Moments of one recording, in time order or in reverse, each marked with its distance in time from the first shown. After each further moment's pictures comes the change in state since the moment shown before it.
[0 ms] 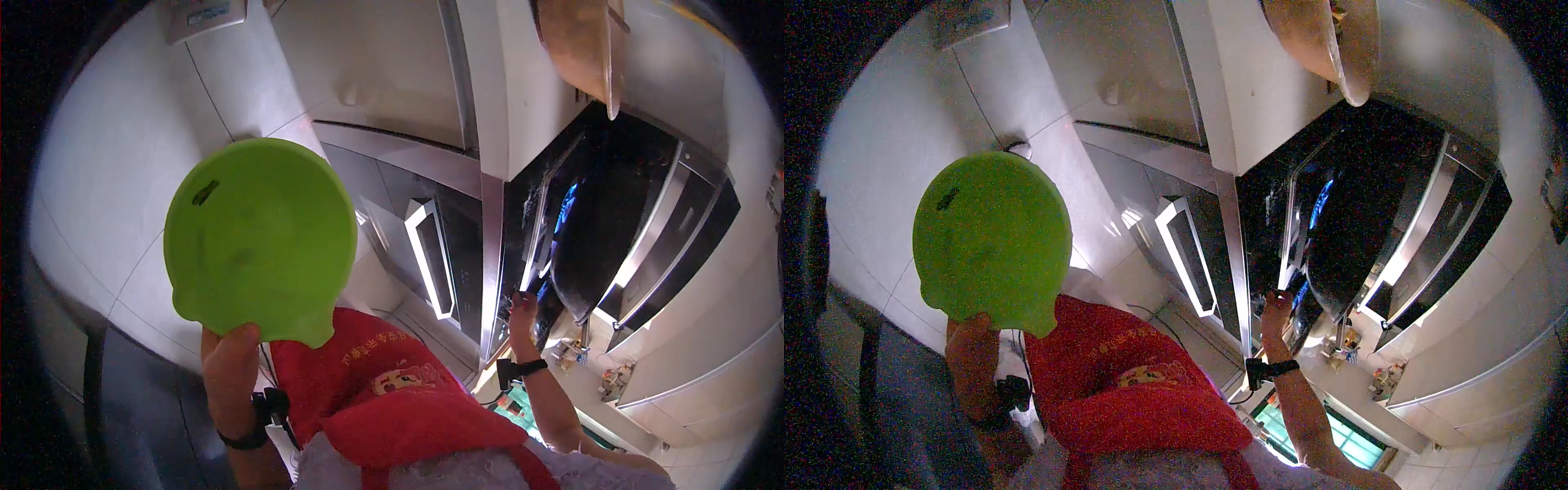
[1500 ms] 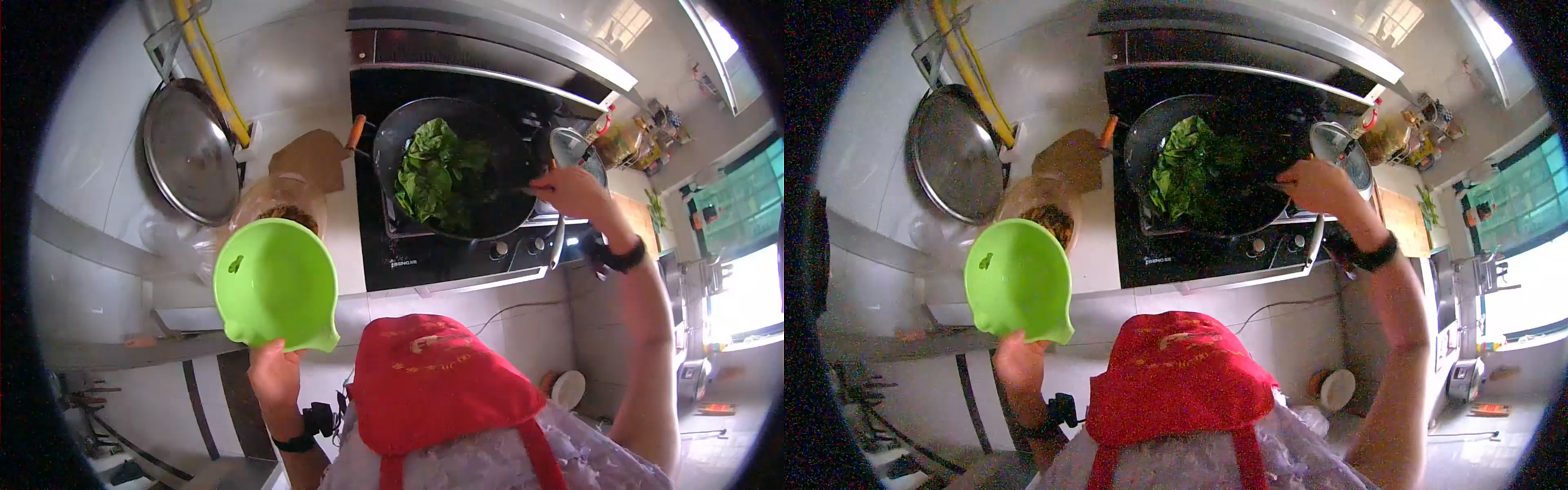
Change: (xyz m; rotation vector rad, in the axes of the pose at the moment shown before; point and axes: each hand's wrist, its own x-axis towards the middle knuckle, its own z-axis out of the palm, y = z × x) left_hand -0.088 0.265 0.359 0.411 -0.737 0.172; right_hand -0.017 -0.228 -0.278 -0.463 -0.148 -0.146
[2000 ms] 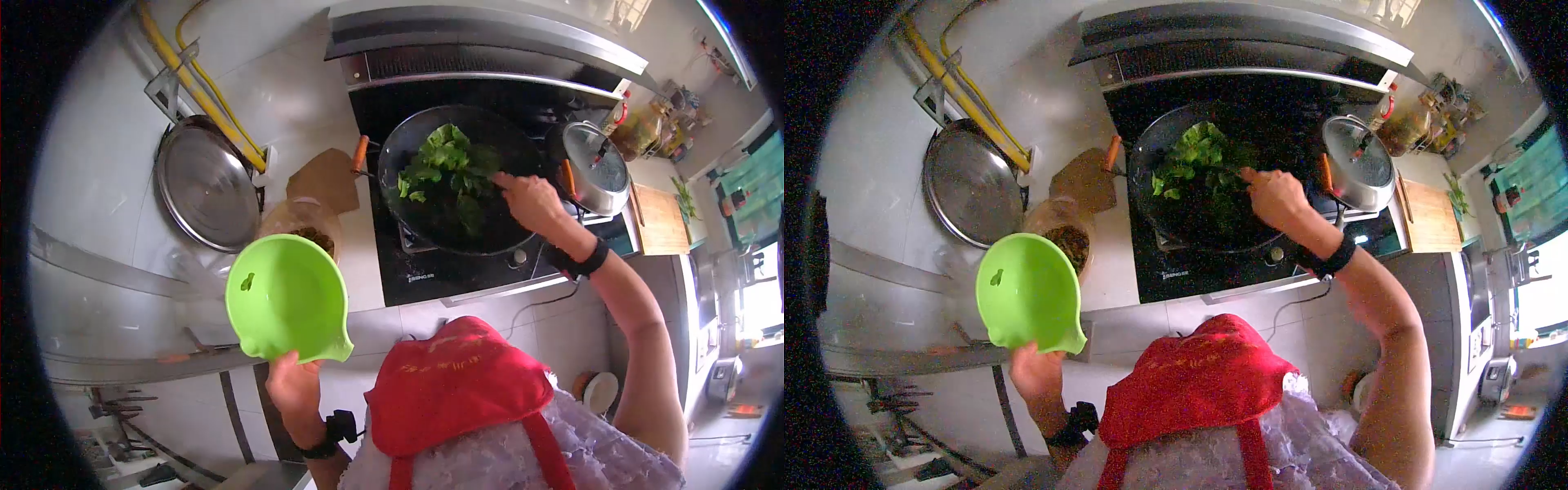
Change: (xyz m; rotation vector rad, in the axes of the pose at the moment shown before) left_hand -0.011 -0.008 0.042 -0.035 0.029 0.106; right_hand 0.050 -0.024 0.093 0.111 0.340 -0.017
